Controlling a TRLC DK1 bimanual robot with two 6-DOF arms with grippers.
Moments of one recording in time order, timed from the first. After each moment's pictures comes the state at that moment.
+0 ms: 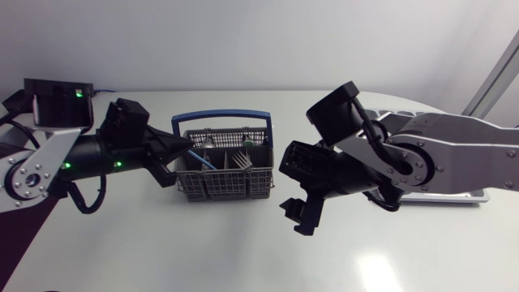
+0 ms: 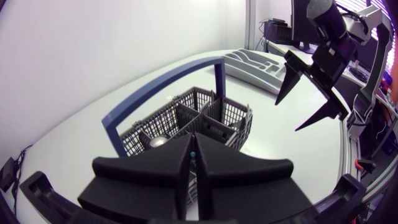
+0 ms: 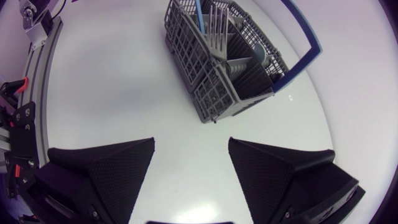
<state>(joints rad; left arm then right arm) -0.24 1.23 0.69 0.00 0.45 0.34 0.68 1.44 0.90 -0.43 -0.06 -0.56</state>
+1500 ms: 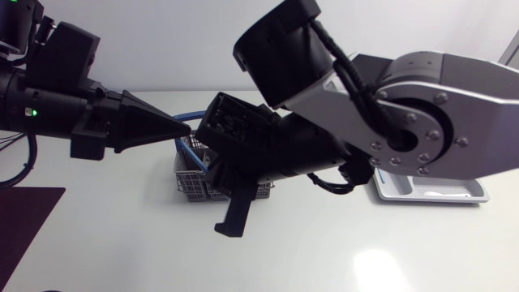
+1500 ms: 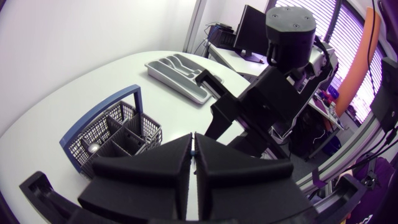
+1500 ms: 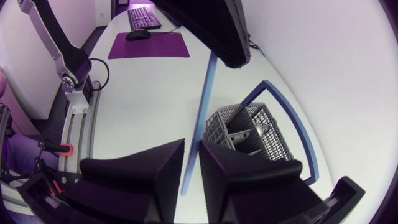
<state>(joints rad) -0.27 1.14 1.11 -0.75 0.80 0.33 0.96 1.48 1.19 -0.43 -0.15 -0.40</state>
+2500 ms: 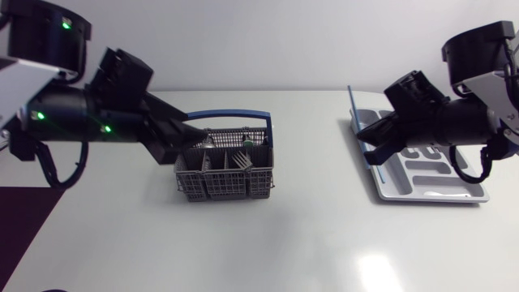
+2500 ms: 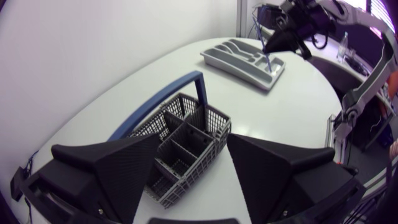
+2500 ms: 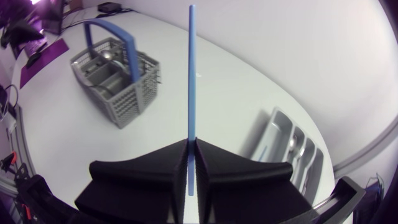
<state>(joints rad) -0.40 1.20 0.97 -0.42 0.29 0.34 0.13 1.25 0.94 -0.44 -0.23 -0.45</state>
